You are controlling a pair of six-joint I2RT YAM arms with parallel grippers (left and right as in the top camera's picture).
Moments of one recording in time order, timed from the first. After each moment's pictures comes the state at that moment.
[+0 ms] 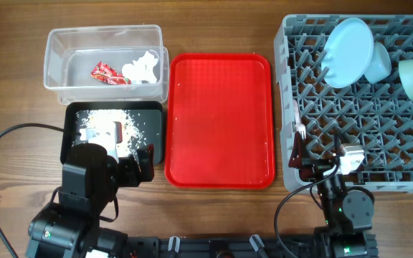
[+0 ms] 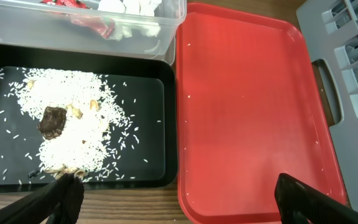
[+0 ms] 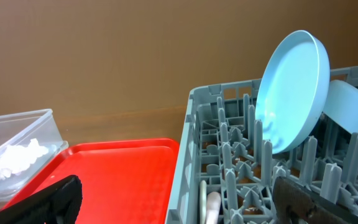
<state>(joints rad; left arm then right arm) -0.27 0.64 0.79 -0.90 0.00 -0.34 0.09 0.02 0.01 0.00 -0.03 0.18</state>
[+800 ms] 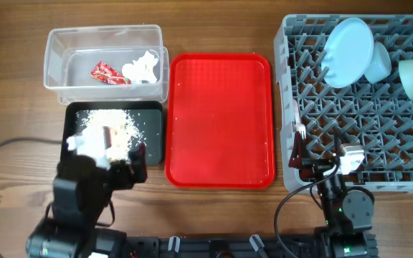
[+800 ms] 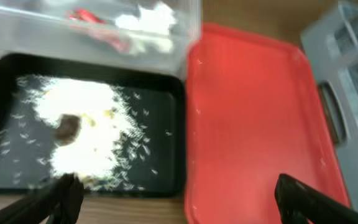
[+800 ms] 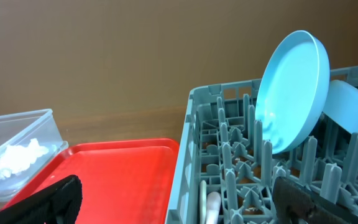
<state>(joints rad) -0.20 0.54 0.74 -0.86 -0.01 -0.34 0.09 0.02 0.01 0.00 -0.03 0.18</state>
